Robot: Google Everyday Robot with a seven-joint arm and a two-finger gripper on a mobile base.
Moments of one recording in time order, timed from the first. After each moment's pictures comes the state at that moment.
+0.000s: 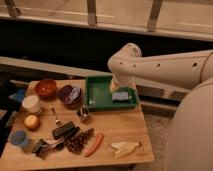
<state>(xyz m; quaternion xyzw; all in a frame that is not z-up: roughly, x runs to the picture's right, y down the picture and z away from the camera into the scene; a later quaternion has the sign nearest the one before) 0.105 -0.005 0.744 -0.12 0.16 0.66 0.72</state>
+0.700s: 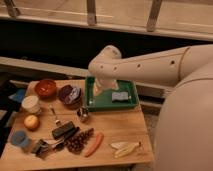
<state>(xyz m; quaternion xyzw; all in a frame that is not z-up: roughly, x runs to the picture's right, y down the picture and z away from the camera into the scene) -0.003 0.012 0.740 -0.16 0.11 0.59 0.79</state>
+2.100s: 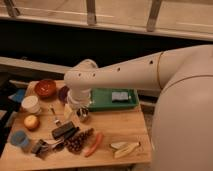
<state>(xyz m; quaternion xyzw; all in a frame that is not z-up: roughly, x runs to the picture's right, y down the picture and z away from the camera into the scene) -0.135 0.097 0.697 -0.34 0.03 0.42 0.84</state>
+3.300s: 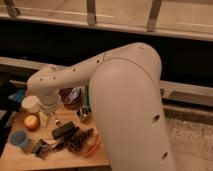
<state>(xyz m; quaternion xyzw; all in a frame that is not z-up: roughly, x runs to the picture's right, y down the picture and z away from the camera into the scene) -0.259 0.132 0.725 -0.37 0.02 0.27 0.89</state>
